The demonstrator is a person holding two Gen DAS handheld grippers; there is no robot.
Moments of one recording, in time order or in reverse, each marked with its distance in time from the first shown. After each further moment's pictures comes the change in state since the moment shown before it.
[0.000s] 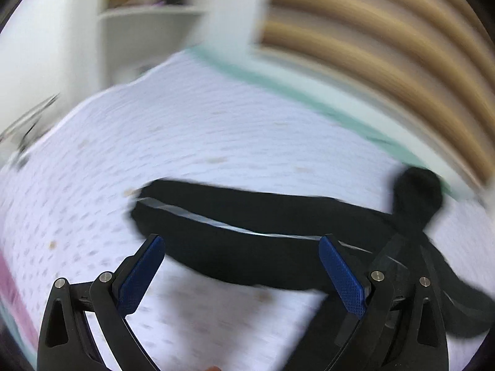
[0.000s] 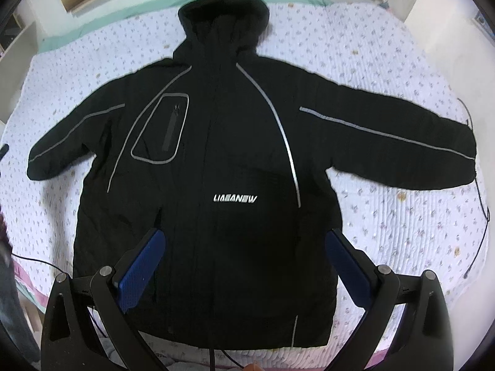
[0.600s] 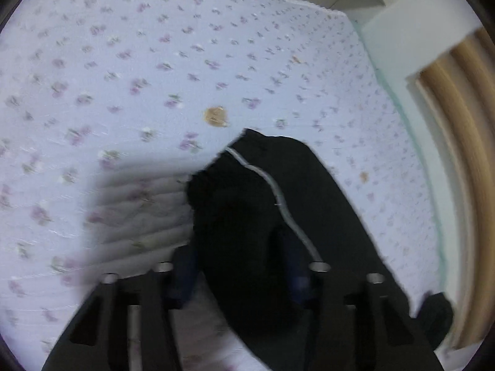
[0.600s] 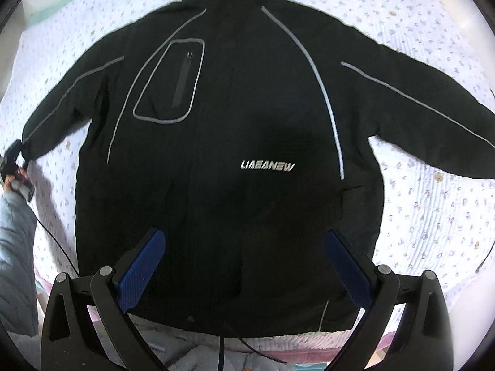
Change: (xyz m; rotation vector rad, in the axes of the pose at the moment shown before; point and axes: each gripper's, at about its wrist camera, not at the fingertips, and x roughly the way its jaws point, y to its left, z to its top) left arm 0.185 0.157 0.001 -0.616 0.109 0.000; right arm 0.066 0.037 0.013 -0.016 0.232 0.036
